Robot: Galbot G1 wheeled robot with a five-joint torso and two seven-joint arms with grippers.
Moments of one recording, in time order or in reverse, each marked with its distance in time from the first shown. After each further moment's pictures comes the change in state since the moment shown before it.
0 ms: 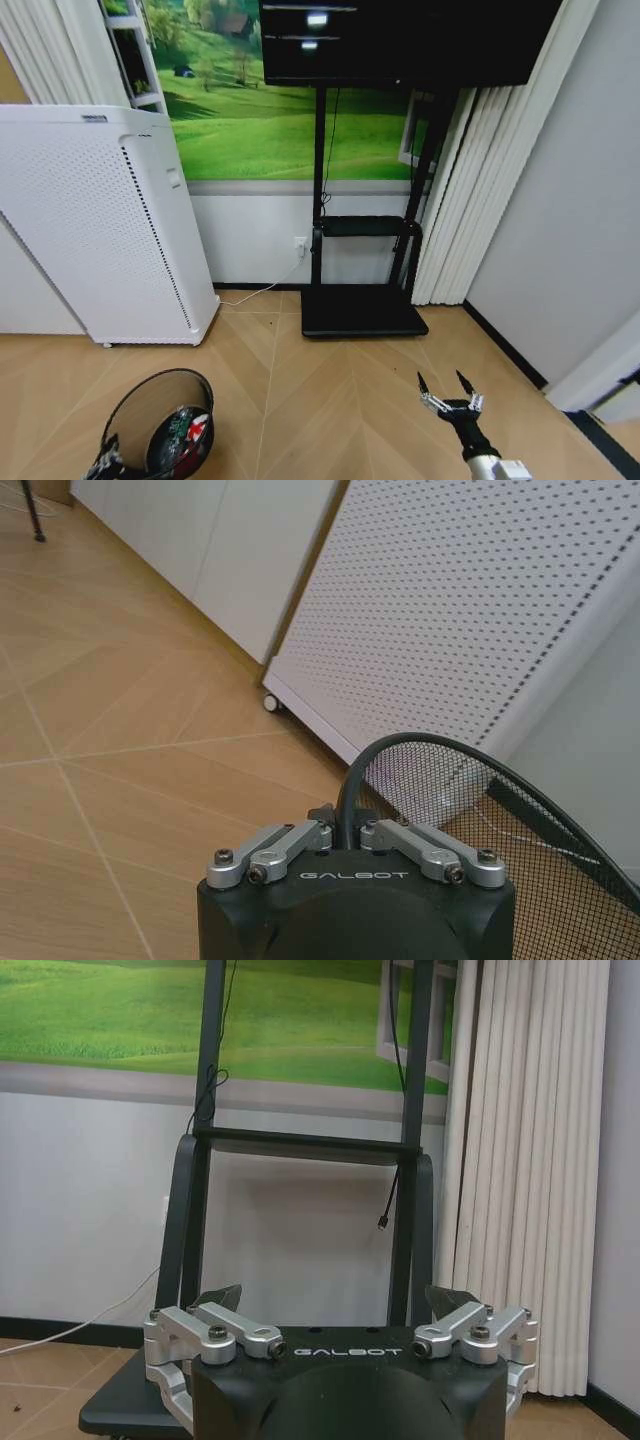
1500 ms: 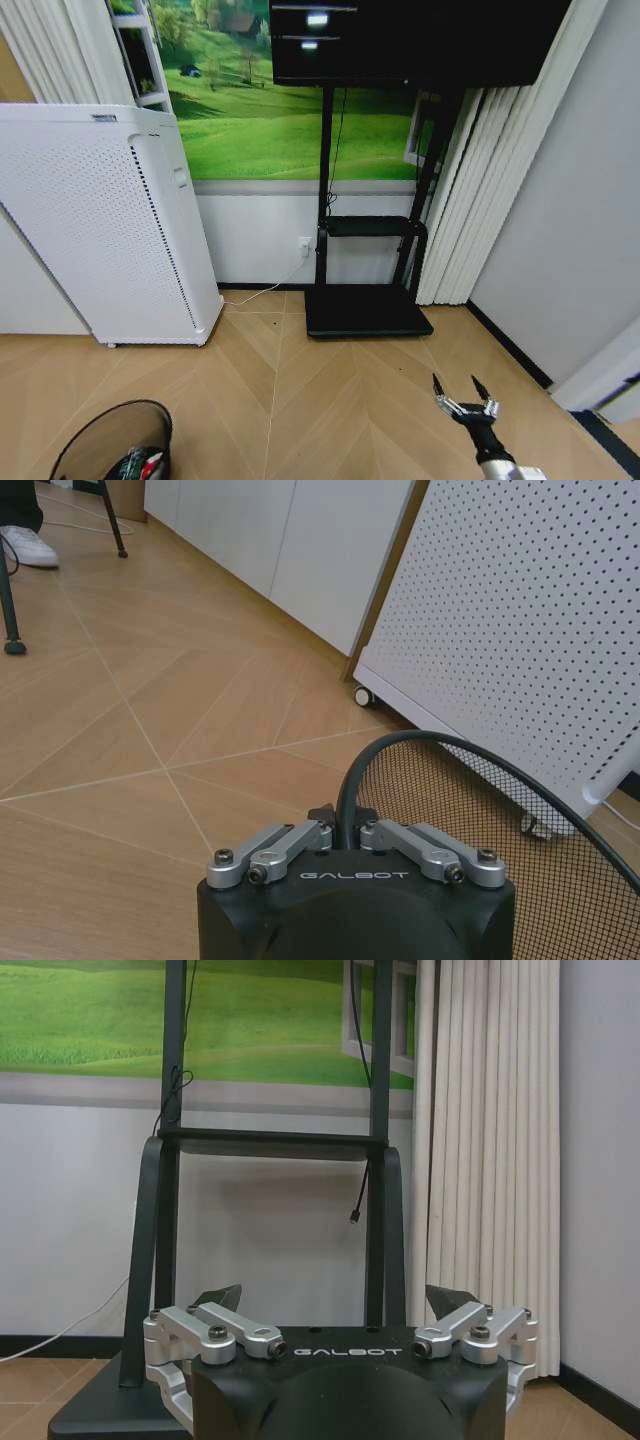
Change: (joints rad) left arm -0.097 0.111 -0.089 0.283 -0.032 0.005 0.008; right arm 0.017 -0.039 0.037 -0.085 0.101 0.047 -0.022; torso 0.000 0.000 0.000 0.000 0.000
